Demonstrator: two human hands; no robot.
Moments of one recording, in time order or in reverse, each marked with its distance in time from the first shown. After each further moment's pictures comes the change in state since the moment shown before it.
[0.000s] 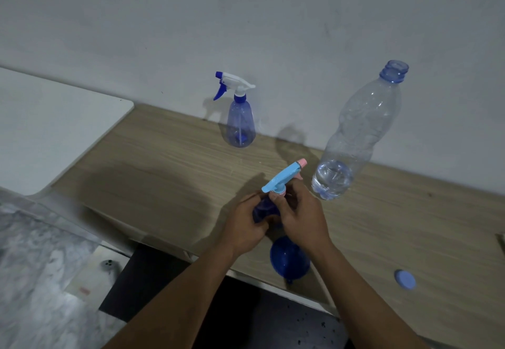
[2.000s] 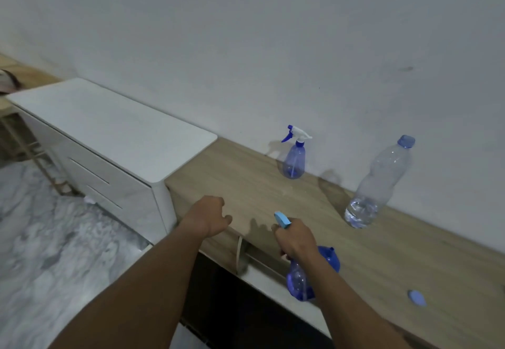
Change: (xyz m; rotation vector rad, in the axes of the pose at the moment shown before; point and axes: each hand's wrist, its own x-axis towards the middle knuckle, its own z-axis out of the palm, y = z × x) left_hand -0.125 0.041 -0.209 0.814 0.049 -0.393; right_hand -0.096 -0.122 0.068 -0.307 -0.247 0.278
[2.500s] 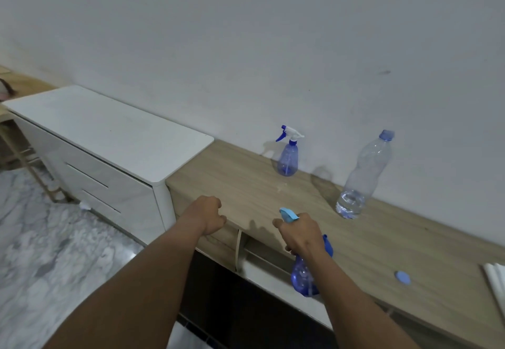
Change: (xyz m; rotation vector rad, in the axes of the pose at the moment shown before) left_hand -0.035 -0.007 -0.009 0.000 -0.036 -0.016; right_hand -0.052 -0.002 -0.012 -0.005 0.146 0.055
